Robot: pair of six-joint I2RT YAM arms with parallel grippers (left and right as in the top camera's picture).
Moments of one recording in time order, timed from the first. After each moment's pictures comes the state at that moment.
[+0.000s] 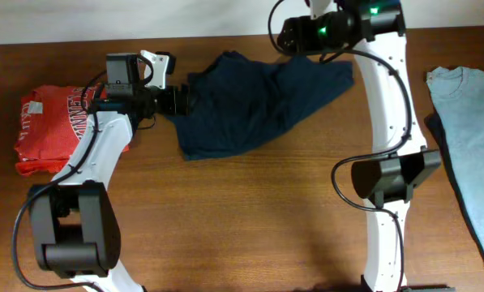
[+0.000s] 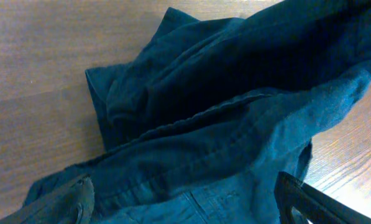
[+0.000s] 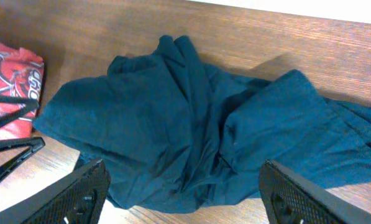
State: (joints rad) left arm -0.03 1.88 1.38 -0.32 0.53 0.03; right arm 0.16 2.37 2.72 -1.31 -0.36 0.02
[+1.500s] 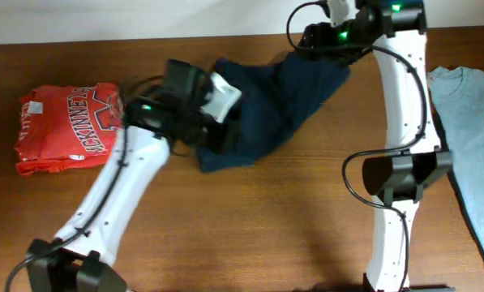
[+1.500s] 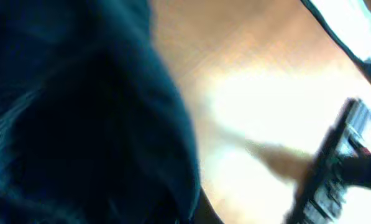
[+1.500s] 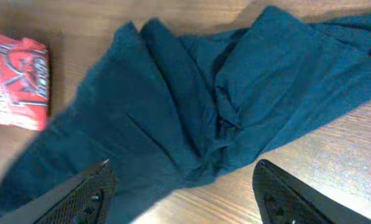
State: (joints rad) left arm -0.39 1.66 1.50 -0.93 0.54 0.18; right arm 0.06 2.35 2.72 -1.46 -0.46 0.04
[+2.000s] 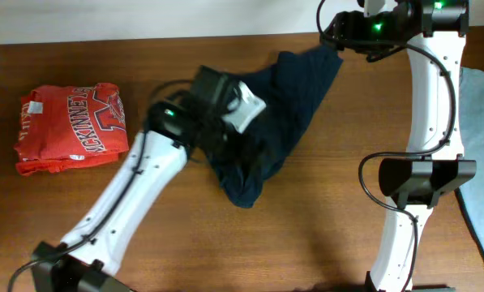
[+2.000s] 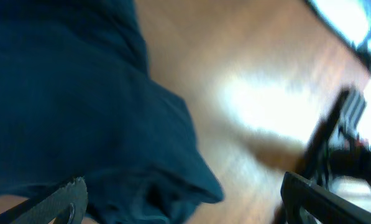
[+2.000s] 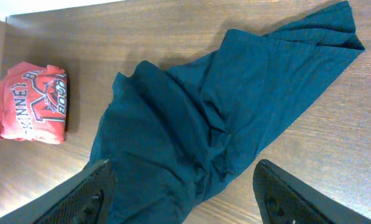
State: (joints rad) left arm -0.48 1.65 1.57 -0.98 0.48 0.14; right arm -0.04 2.30 2.72 -1.46 -0.53 0.04
